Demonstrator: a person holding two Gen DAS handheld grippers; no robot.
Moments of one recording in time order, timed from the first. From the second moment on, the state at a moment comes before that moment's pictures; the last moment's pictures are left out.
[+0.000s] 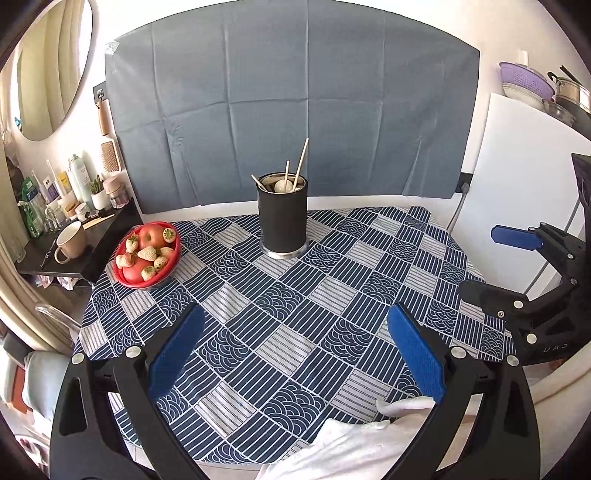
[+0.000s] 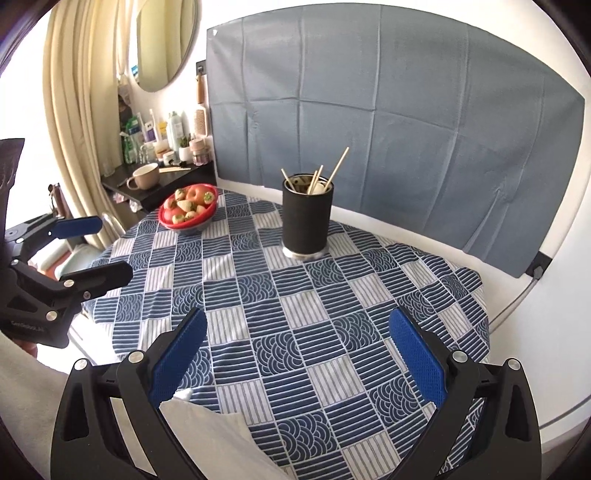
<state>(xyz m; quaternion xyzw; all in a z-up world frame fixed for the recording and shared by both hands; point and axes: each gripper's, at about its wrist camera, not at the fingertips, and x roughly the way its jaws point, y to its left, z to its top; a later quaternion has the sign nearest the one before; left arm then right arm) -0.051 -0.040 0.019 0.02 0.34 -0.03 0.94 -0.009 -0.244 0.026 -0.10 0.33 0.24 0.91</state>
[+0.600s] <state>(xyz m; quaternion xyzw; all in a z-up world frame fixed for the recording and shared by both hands) -0.059 -0.047 0.019 0.03 0.33 -0.04 0.94 -0.013 -0.245 0.025 -0.10 0.33 0.25 0.91</state>
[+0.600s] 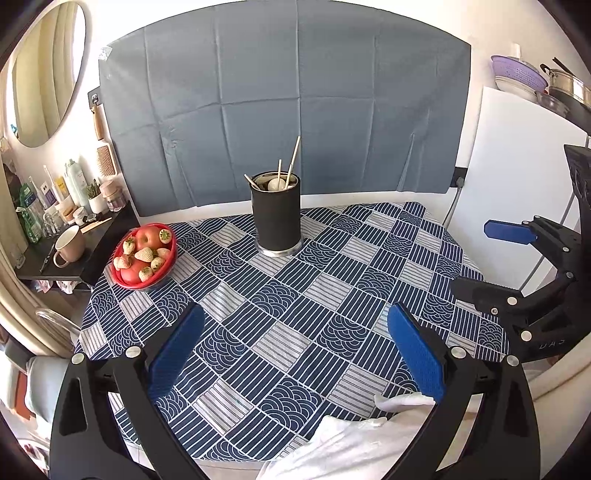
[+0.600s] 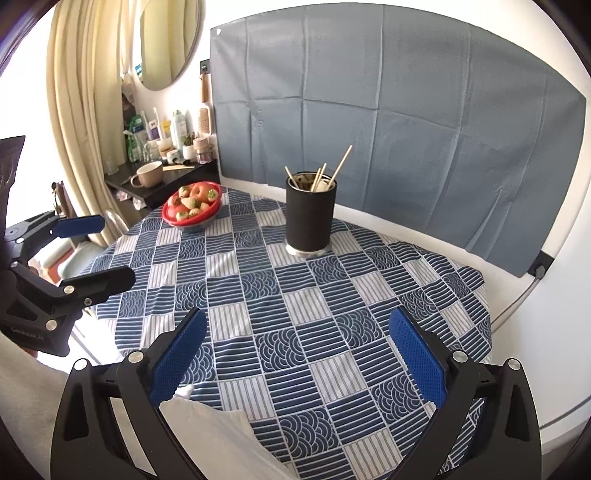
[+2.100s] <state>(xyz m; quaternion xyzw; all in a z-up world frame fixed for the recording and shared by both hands) -0.075 -0.056 0.021 0.02 0.33 0.00 0.94 -0.012 -0.248 0.021 -0.12 0.33 0.30 0.89</state>
